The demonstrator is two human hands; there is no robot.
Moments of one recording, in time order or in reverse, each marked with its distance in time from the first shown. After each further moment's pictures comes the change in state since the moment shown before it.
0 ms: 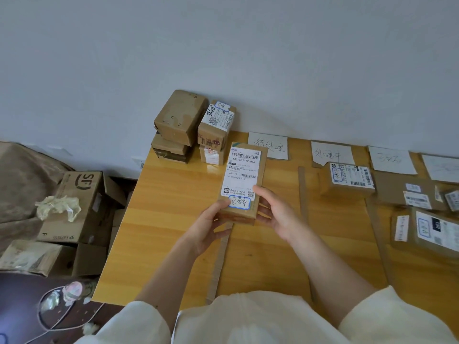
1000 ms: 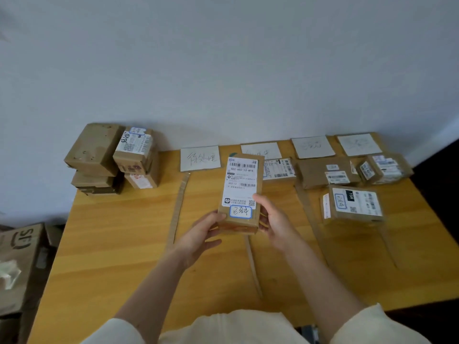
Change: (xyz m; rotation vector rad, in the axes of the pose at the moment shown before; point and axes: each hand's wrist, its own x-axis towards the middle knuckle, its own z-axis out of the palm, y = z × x) left_hand 0.021 -0.030 0.137 0.377 -0.191 -0.017; right_hand -0.062 -0.002 -0.147 0.233 0.243 -0.099
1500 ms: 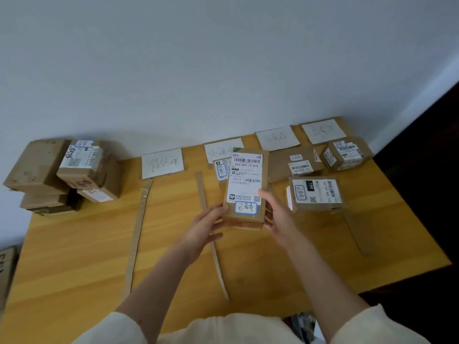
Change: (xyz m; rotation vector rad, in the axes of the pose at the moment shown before) left_hand 0.041 0.011 0.113 0.120 0.018 0.008; right_hand 0.002 -0.022 -0.114 0.083 0.108 -0.082
